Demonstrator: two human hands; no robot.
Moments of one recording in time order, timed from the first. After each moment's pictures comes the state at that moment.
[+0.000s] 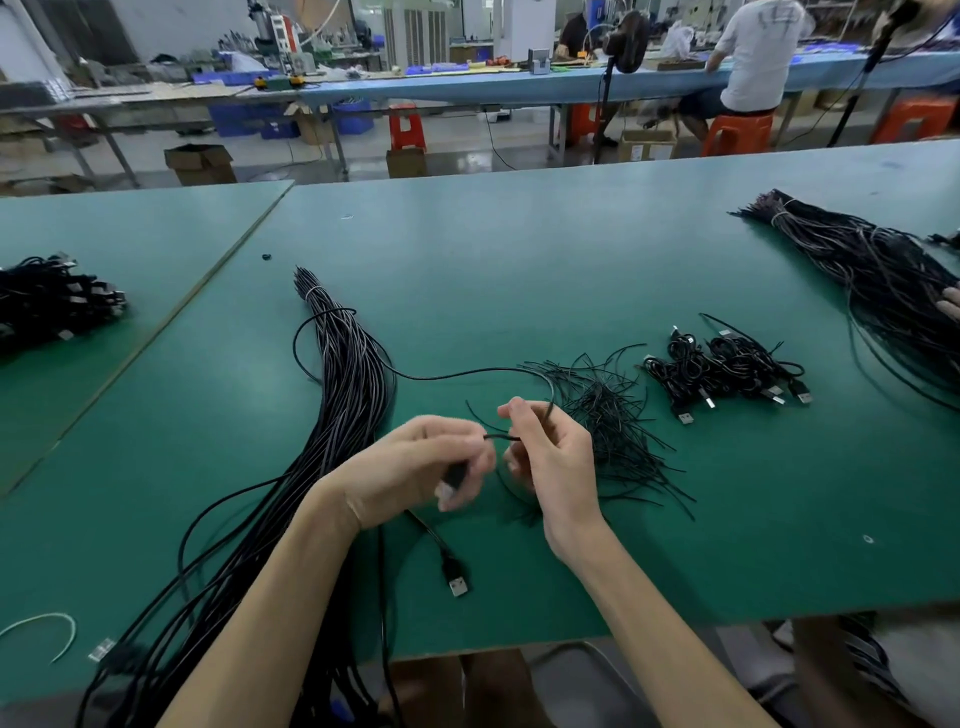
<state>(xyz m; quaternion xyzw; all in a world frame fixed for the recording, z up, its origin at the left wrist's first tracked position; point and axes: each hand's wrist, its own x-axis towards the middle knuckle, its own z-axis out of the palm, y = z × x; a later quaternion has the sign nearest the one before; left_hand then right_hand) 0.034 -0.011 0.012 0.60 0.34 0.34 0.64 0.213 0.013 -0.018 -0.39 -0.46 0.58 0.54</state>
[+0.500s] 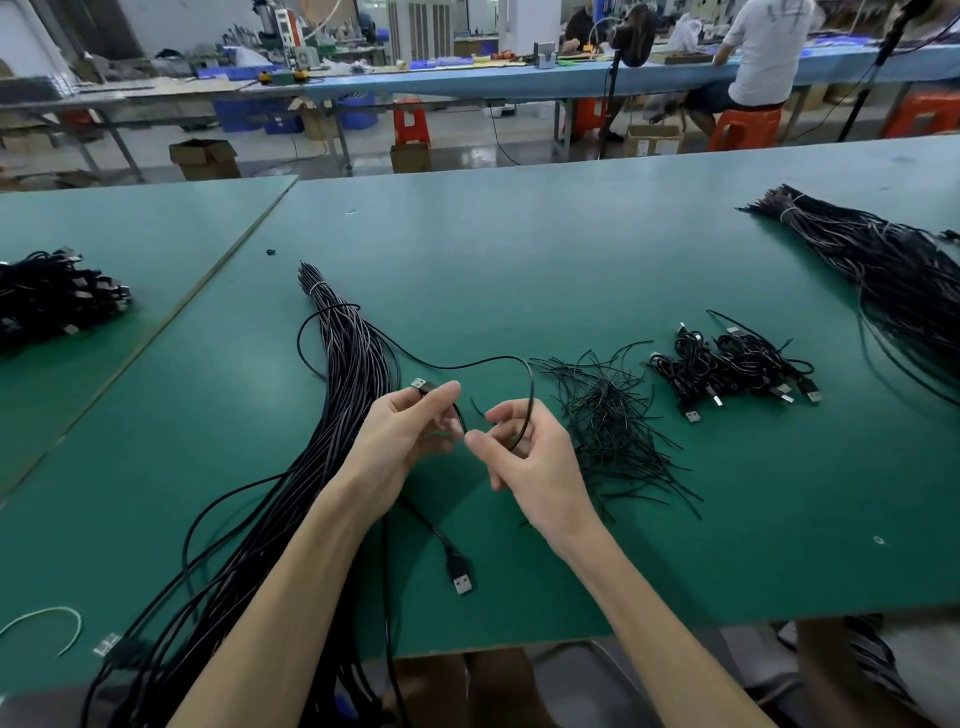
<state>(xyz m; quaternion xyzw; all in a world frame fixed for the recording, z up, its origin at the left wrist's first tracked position) 0.034 0.003 -0.002 0.40 0.50 0.57 0.52 0.208 0.009 -0.019 -0.37 -0.58 0.55 0.48</state>
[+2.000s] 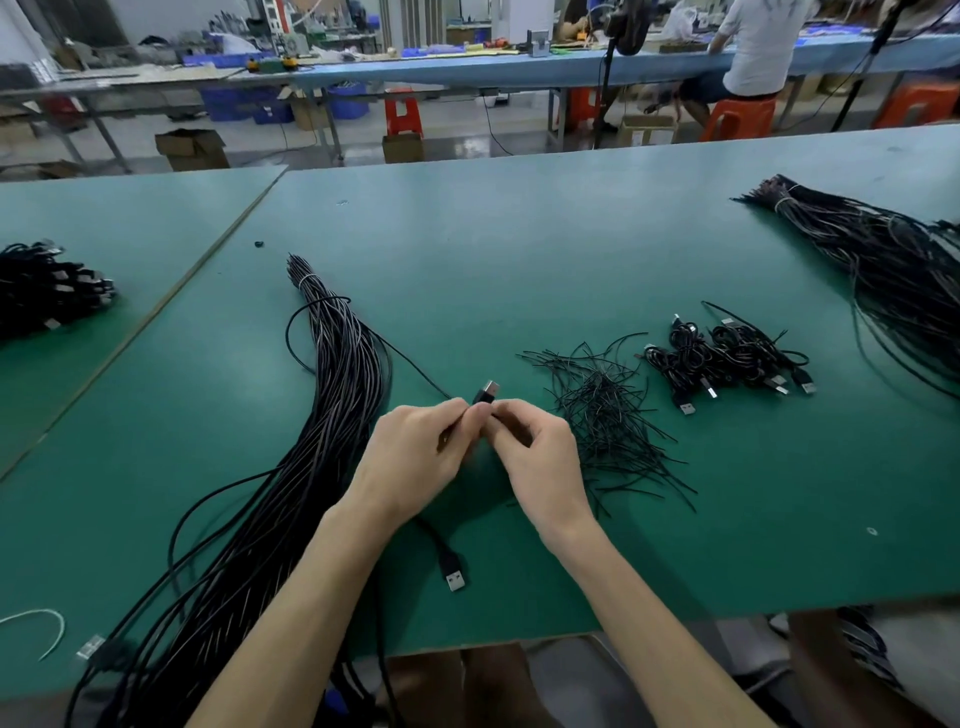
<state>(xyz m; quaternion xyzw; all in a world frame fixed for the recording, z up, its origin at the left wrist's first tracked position) 0.053 -0.012 -0.003 0.74 0.59 0.33 0.03 0.210 0.013 -0.023 -0.43 -0.62 0.47 0.47</state>
